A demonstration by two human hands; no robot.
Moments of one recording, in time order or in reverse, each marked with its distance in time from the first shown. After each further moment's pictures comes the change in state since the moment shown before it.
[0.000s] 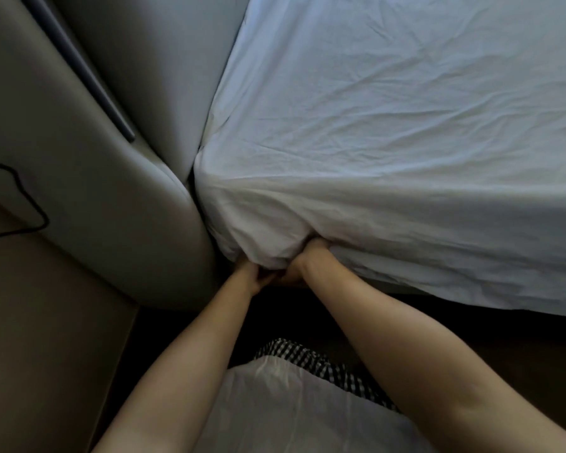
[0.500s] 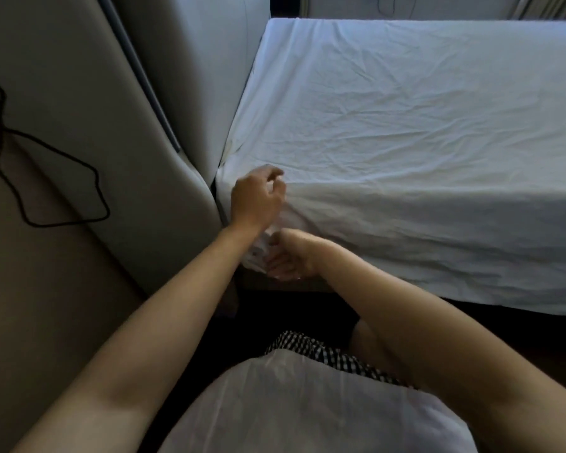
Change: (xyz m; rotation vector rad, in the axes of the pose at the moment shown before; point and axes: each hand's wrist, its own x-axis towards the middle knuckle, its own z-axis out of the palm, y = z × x) left_hand -0.129 0.073 -0.062 0.480 -0.164 1.528; right_hand -0.151 -0.025 0.024 -0.542 -0.220 -0.038
